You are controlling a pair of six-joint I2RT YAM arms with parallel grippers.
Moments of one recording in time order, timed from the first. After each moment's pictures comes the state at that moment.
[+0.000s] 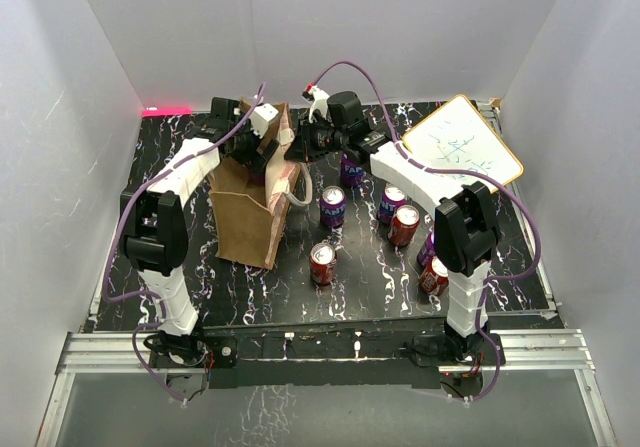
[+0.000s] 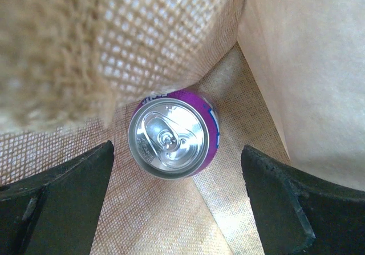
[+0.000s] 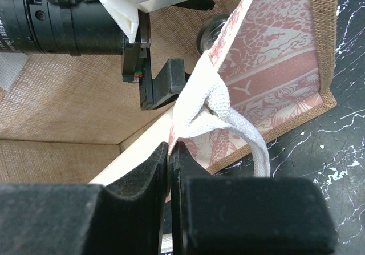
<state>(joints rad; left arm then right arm) -0.21 1.89 1.53 -0.48 0.22 0.50 0.57 1.96 1.71 -0.19 -0.51 0.35</state>
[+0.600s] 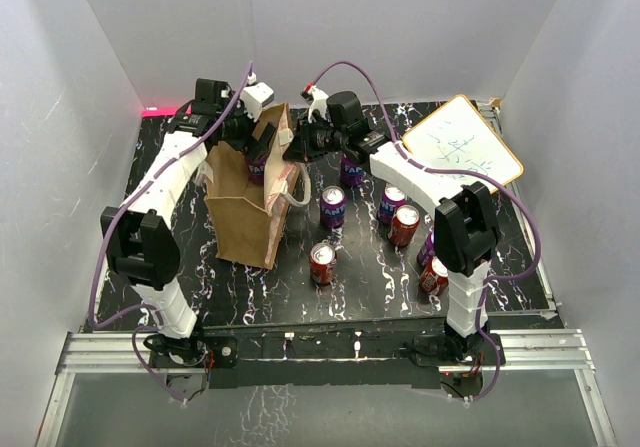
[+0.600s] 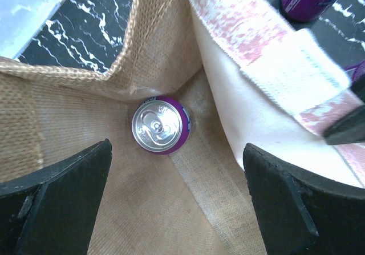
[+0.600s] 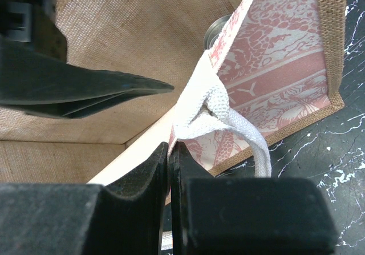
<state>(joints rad) -0.21 1.77 1.66 -0.64 0.34 0.47 0.57 1.96 1.71 -0.19 -0.52 0.36</state>
